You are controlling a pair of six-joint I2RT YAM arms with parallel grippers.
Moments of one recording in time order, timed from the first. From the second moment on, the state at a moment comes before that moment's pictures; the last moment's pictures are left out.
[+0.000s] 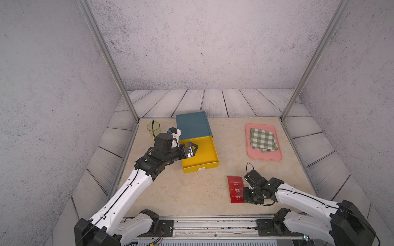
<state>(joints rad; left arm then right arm) -0.45 1.07 0.98 -0.46 0.28 -0.62 0.70 1.08 0.45 -0.68 -0.15 0.82</state>
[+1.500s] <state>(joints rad) -0.44 1.07 0.93 -0.43 0.30 -0.62 0.85 1.41 0.65 -0.79 -0.03 0.87</state>
